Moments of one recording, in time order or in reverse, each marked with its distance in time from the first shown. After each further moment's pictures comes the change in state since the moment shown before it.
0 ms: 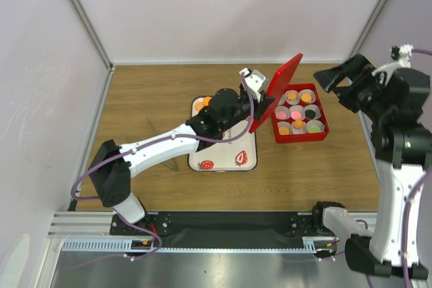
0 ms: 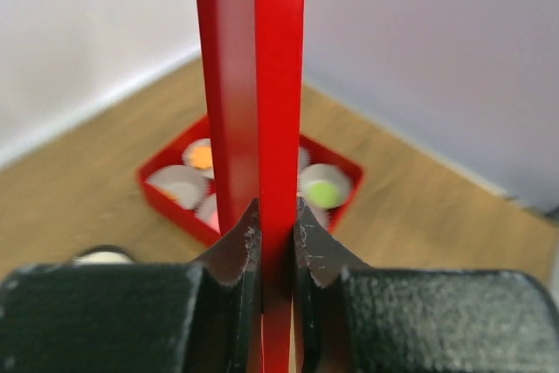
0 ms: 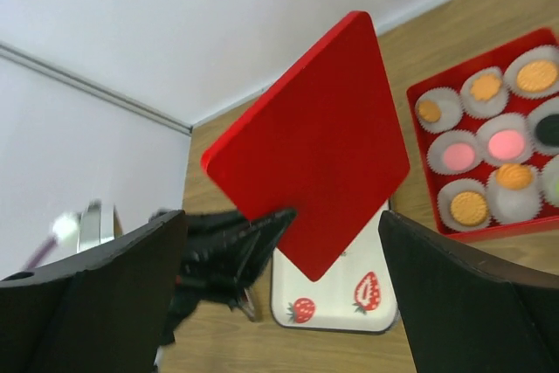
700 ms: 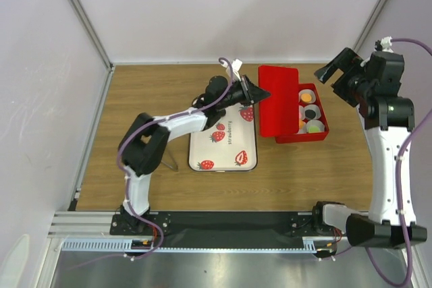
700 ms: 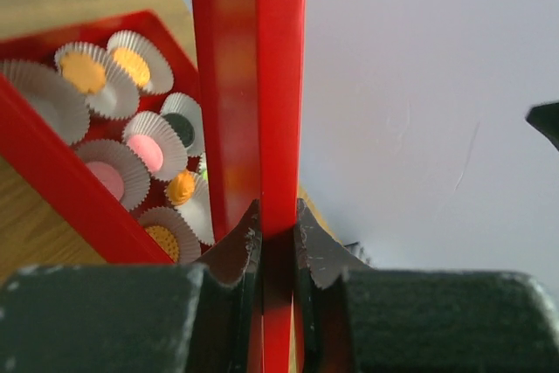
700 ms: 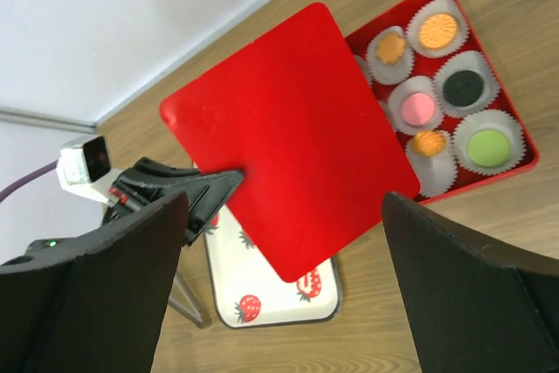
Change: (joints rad) left arm 0.264 0.304 0.026 0.280 0.444 -0.814; right arm 0.000 0.127 -0.026 -0.031 0.165 -0.067
